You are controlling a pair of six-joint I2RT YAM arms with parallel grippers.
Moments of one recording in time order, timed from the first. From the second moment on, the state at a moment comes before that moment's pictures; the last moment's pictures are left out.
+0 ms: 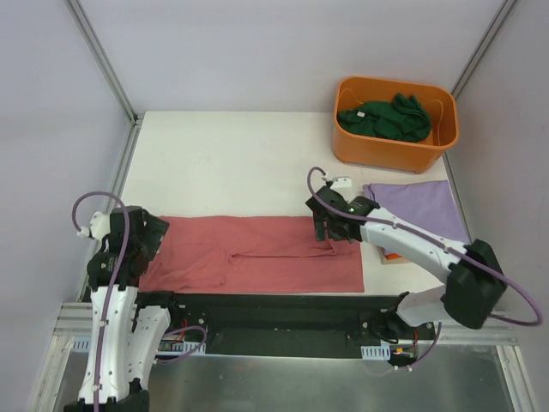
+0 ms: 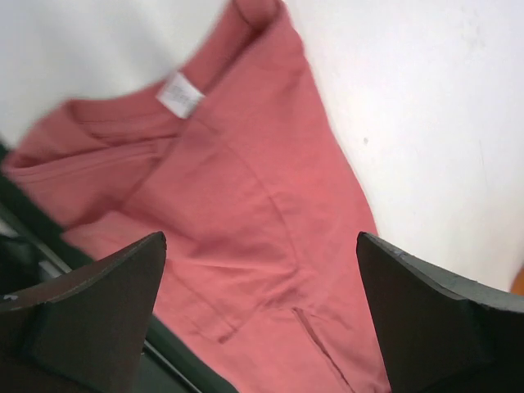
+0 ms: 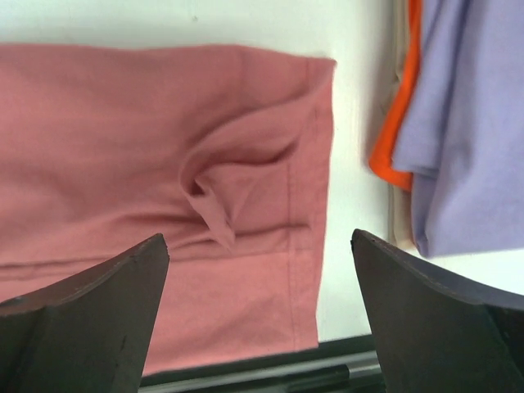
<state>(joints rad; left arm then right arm) 0.05 0.55 0.81 -1.16 -0.33 -1.07 0.84 1.34 0.99 -0.89 0.55 0.65</state>
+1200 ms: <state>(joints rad) 0.07 1.21 0.63 -0.67 -0.19 -0.95 0.62 1.20 0.85 -0.64 0.18 0.54</state>
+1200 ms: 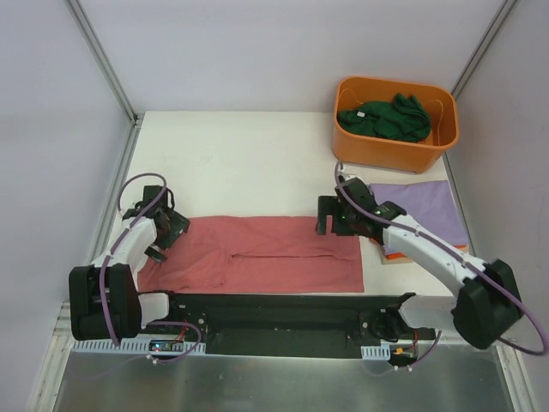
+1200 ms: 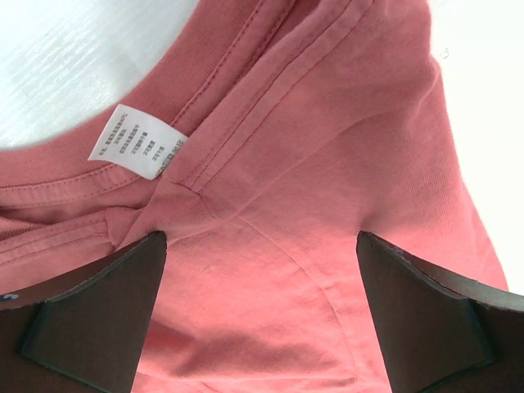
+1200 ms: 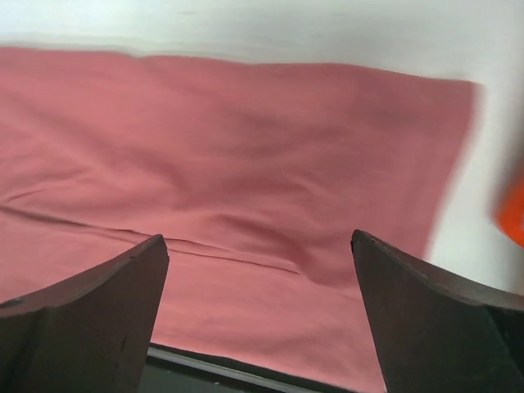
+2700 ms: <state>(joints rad) -0.27 2.84 2.51 -0.07 0.15 -1.31 0.85 1.81 1.06 -0.31 -0.53 0.56</state>
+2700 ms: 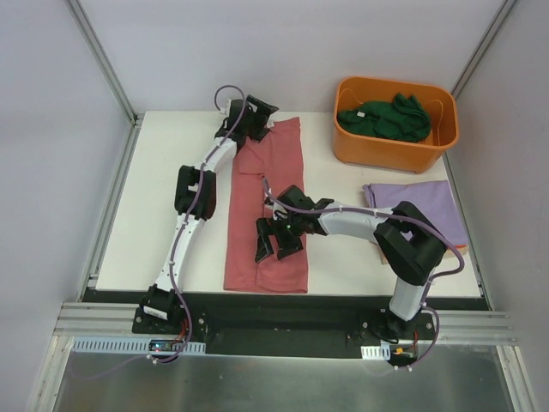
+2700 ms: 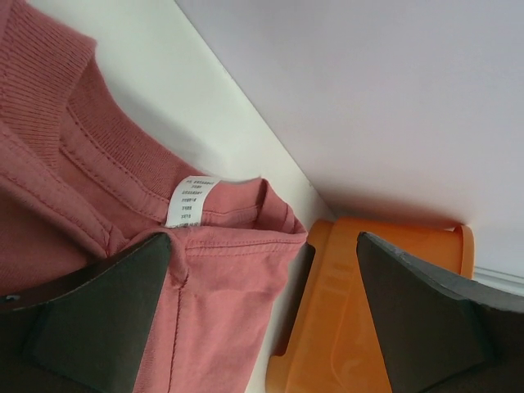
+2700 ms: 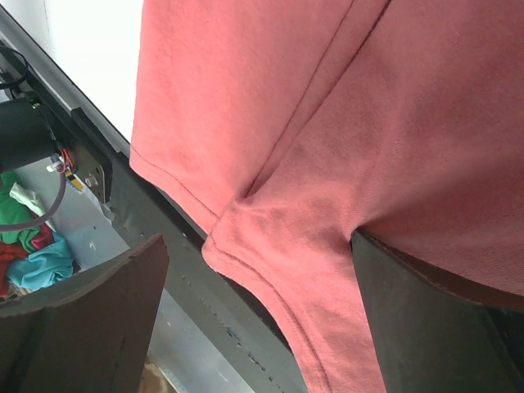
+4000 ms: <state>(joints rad) -0.33 0.75 0.55 -0.60 0.24 -0.87 1.03 1.09 0.63 -0.47 0.12 0.57</state>
